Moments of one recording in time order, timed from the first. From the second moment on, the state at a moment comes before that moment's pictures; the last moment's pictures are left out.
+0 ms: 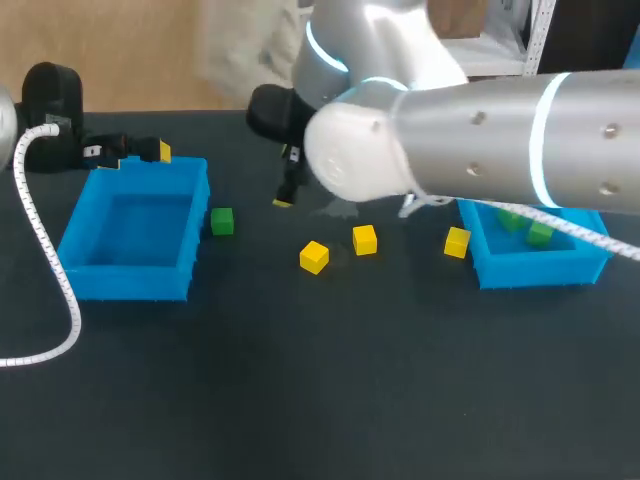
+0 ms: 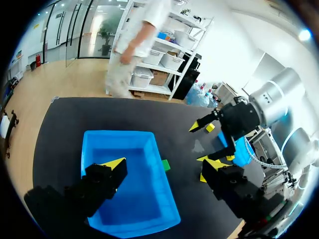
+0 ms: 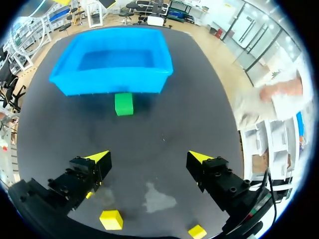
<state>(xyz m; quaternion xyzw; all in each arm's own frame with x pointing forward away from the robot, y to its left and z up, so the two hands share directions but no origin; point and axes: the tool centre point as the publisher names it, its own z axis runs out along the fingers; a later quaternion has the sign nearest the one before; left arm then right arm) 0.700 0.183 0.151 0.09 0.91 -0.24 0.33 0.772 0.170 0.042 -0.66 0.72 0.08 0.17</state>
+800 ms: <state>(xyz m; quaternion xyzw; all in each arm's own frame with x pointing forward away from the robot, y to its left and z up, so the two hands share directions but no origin) 0.700 0.183 0.151 0.09 0.91 -0.24 0.33 0.768 0.224 0.022 -0.65 0.72 0.14 0.17</state>
